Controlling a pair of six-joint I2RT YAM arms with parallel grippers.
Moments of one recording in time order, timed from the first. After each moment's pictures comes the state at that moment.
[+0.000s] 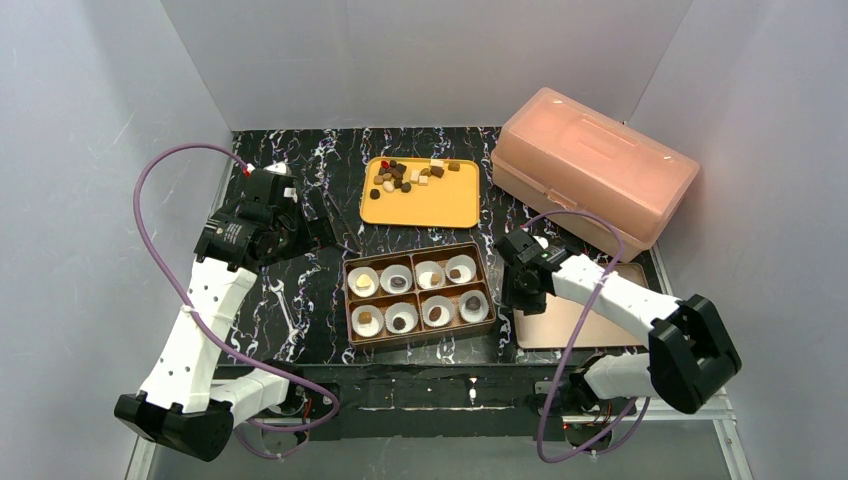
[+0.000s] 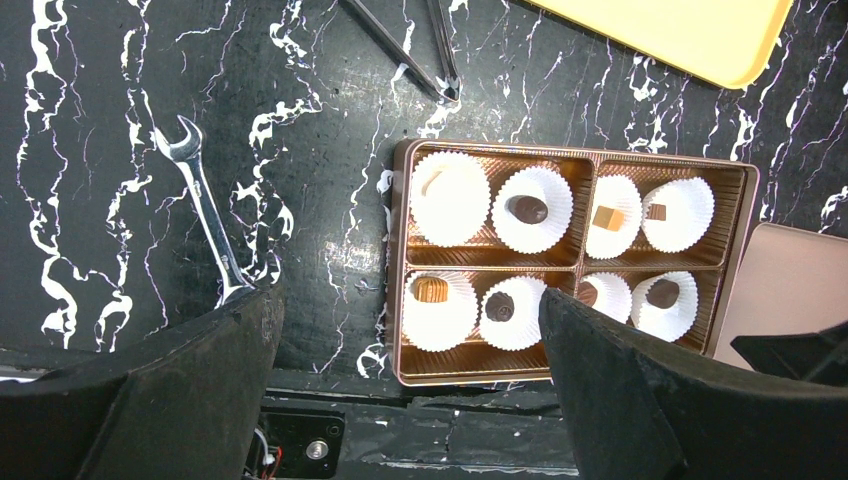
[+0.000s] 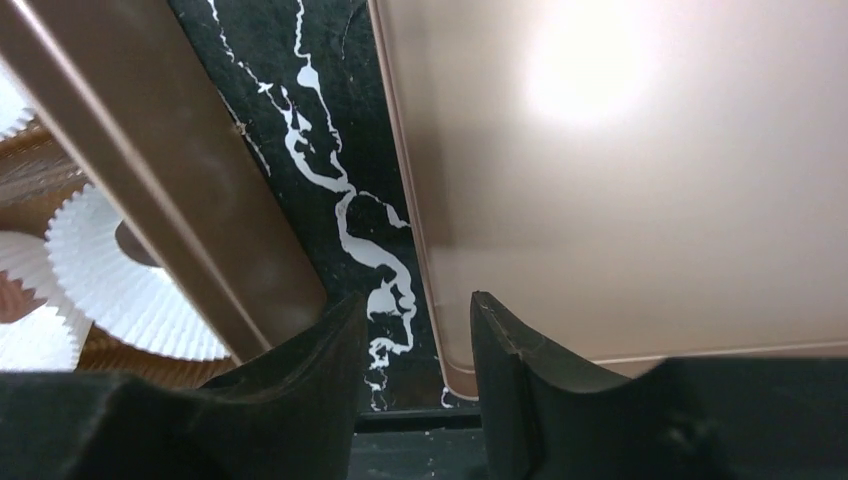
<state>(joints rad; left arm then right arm) -0.29 1.08 1.35 -1.17 -0.16 -0.53 0.67 1.28 0.80 -0.83 0.16 0.74</state>
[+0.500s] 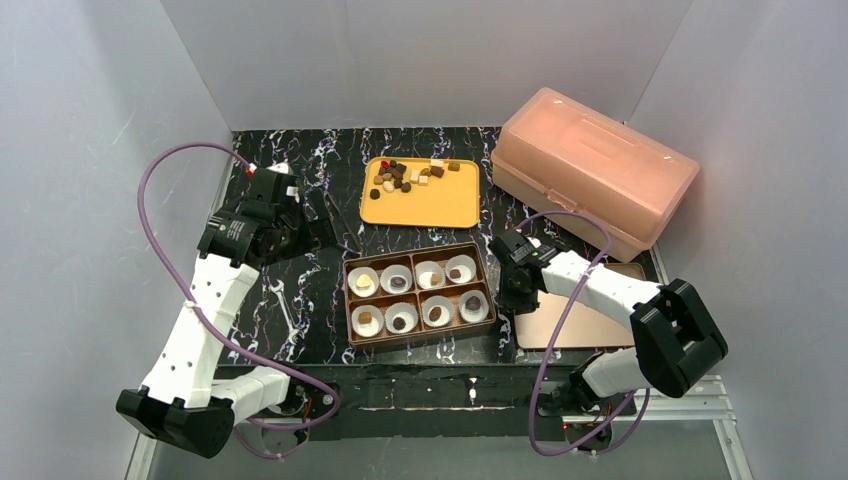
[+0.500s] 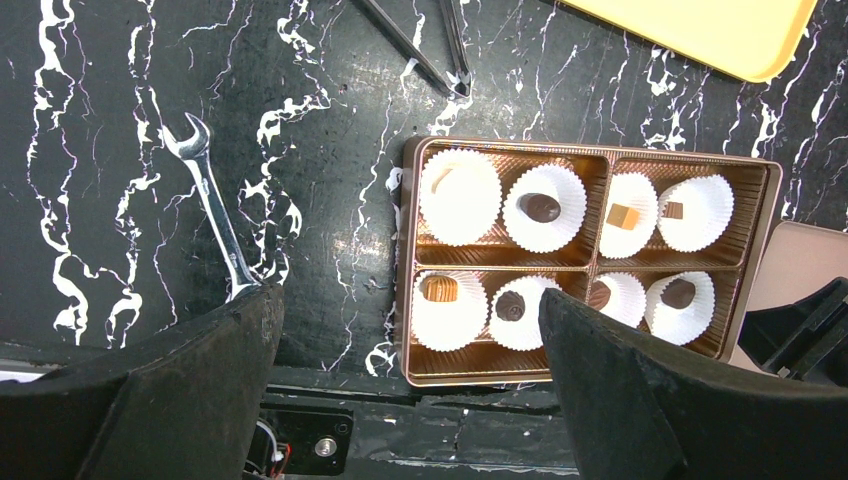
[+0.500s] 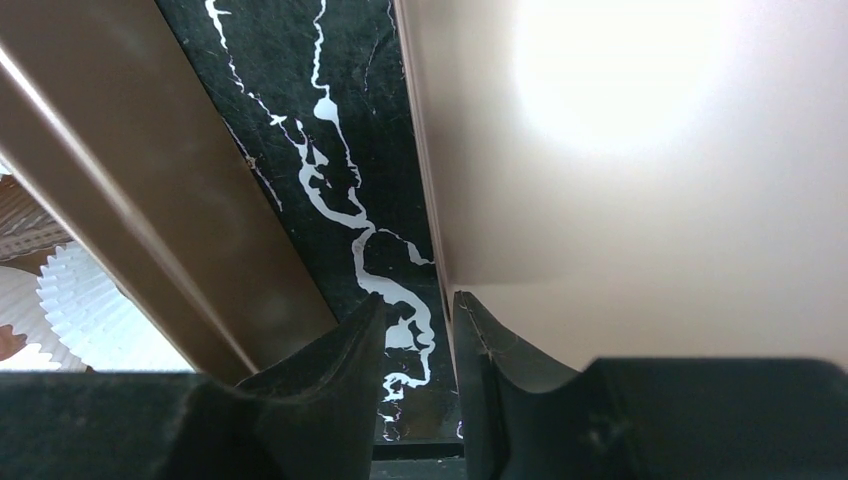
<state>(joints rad) -0.29 1.10 1.35 -1.18 -0.16 -0.52 0.67 1.39 0.79 -0.74 0.14 0.74</state>
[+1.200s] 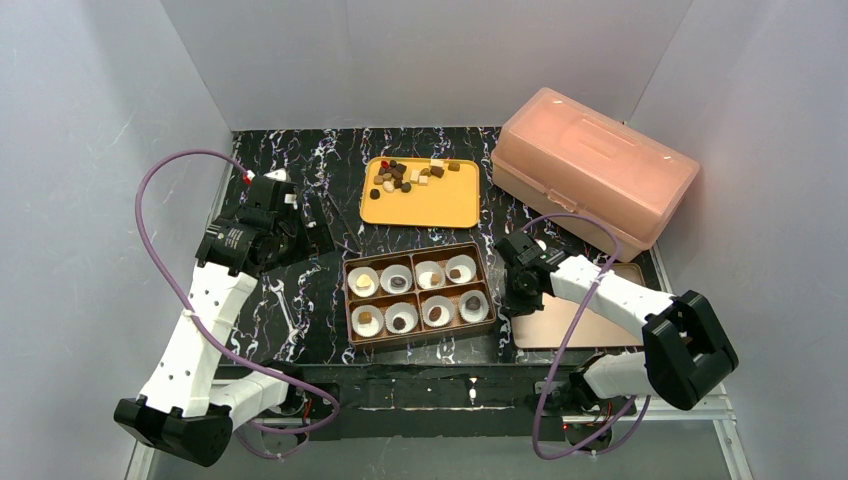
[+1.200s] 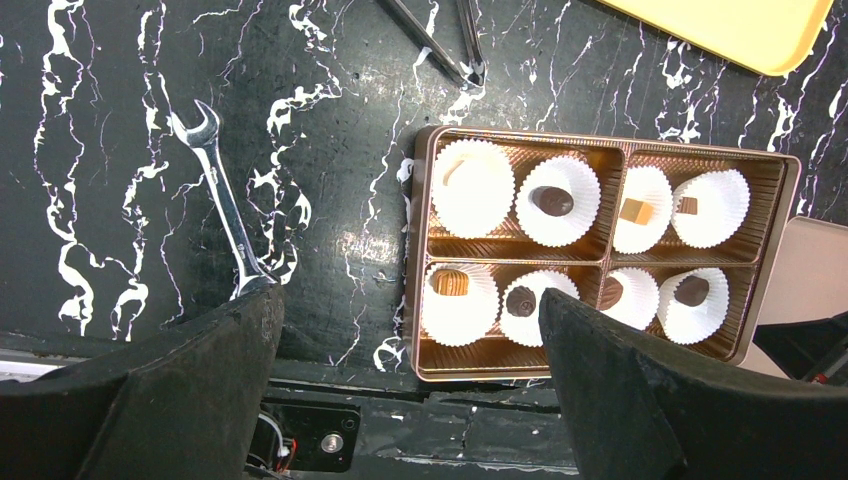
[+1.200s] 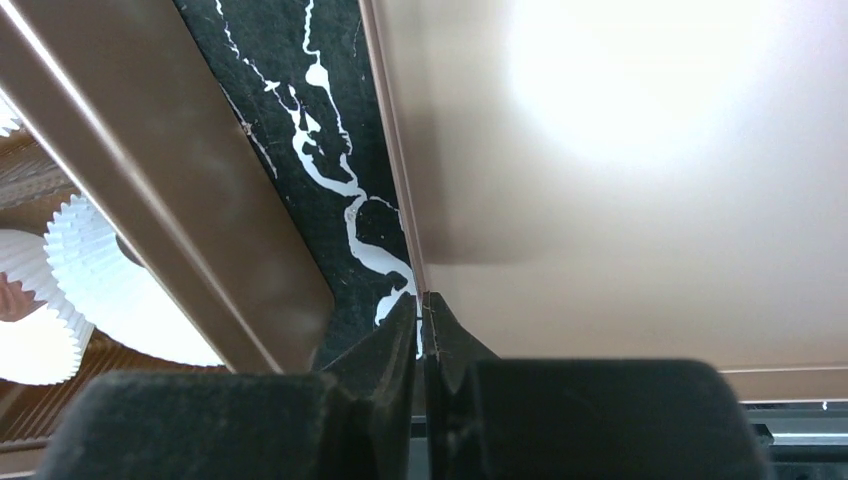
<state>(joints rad) -0.29 1.06 1.30 -1.18 -0.17 -0.52 0.65 1.33 0.76 -0.75 0.11 0.73</state>
